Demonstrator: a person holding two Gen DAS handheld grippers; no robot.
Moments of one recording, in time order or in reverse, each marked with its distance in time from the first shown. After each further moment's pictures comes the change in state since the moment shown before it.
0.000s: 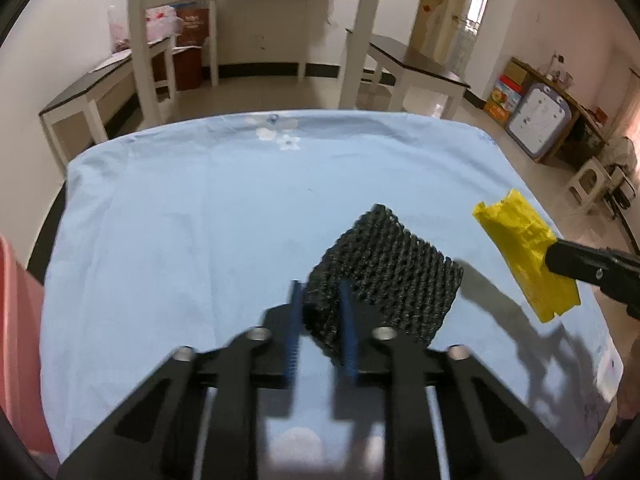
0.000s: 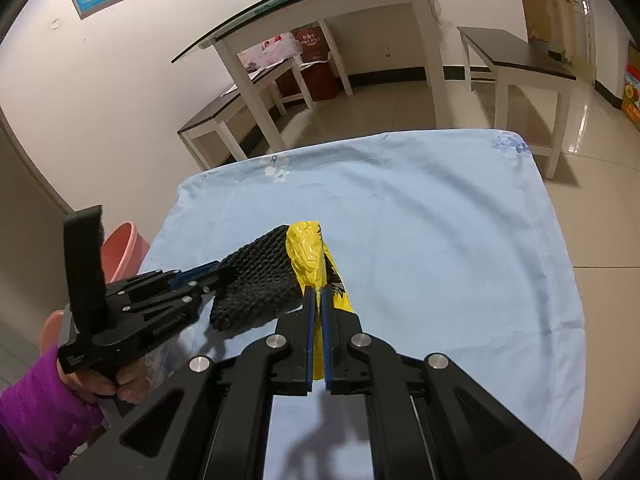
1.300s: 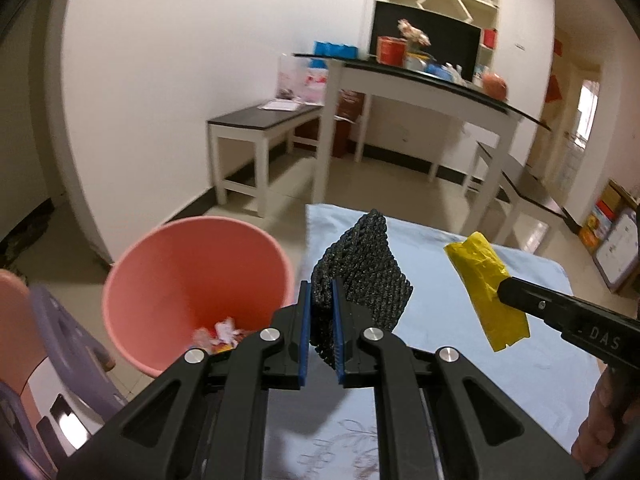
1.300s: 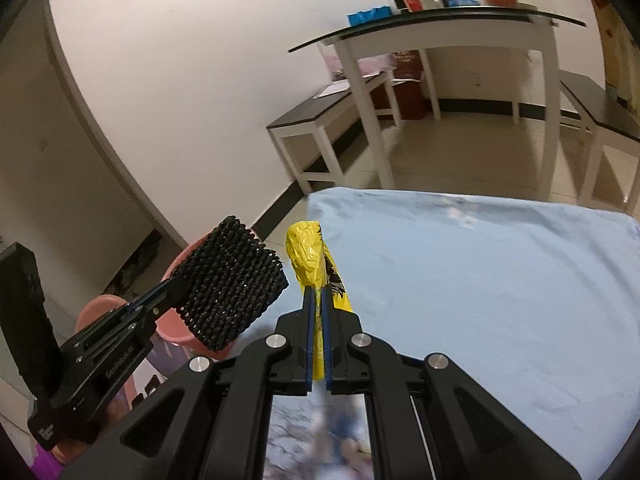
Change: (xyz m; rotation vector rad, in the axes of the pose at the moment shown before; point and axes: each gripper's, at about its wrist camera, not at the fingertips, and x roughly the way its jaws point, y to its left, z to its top) left arm -0.190 0.089 -0.048 -0.334 -0.317 0.377; right arm 0.024 0.185 0.024 -0.176 -0.037 0.214
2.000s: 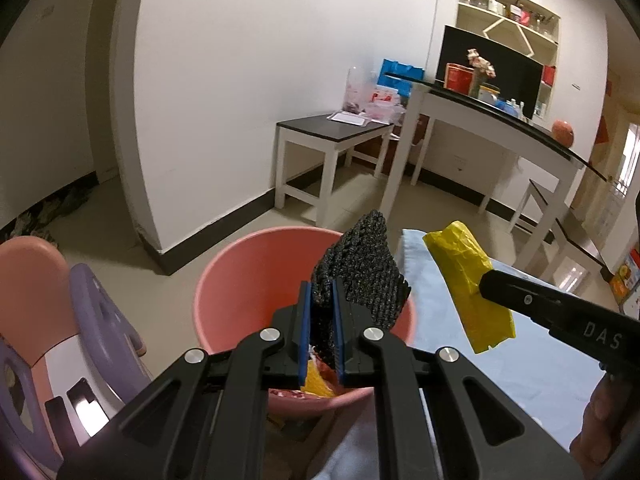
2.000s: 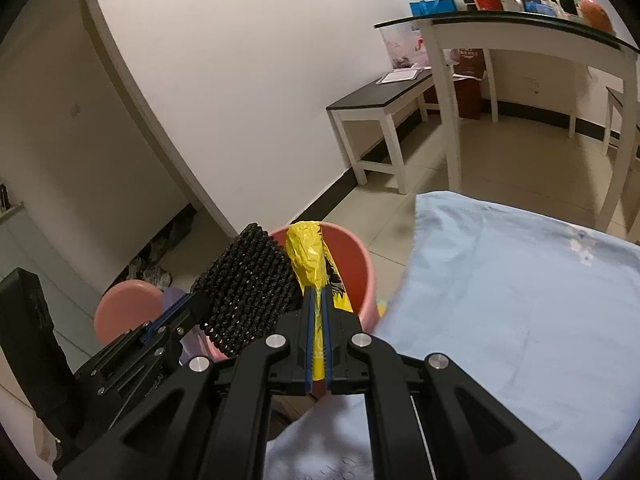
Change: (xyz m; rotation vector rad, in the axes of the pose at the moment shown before) left arm -0.004 0.101 0.005 -0.149 -0.040 0.142; right arm 0.084 0.110 0.021 -0.108 0.065 0.109
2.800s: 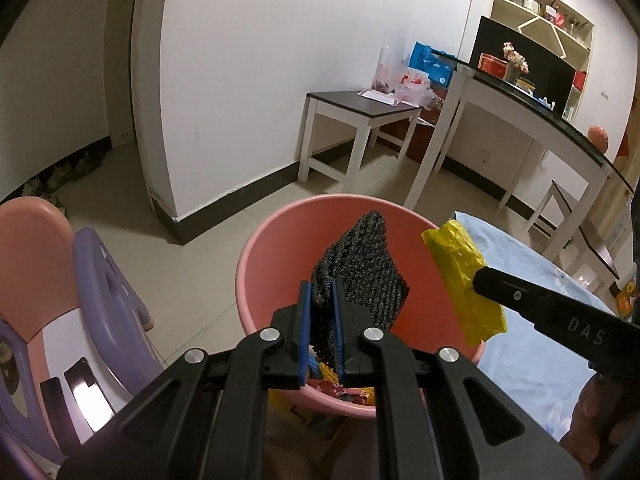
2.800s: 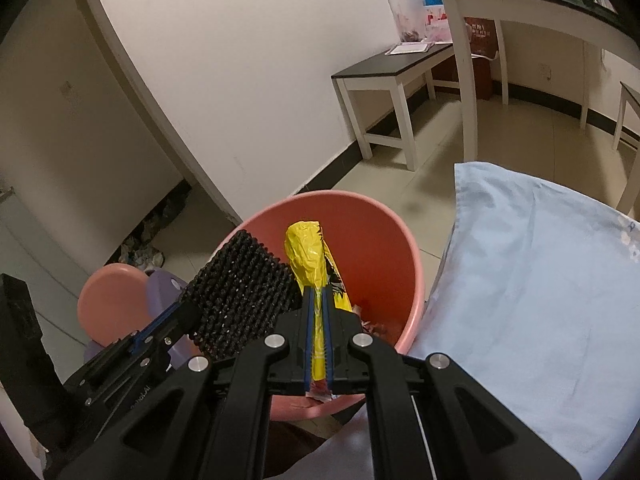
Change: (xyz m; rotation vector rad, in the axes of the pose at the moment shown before) left arm 0.043 0.049 -0.013 -0.071 0.085 0.041; right arm 0.080 0.015 -0.008 -0.014 0.092 -0.016
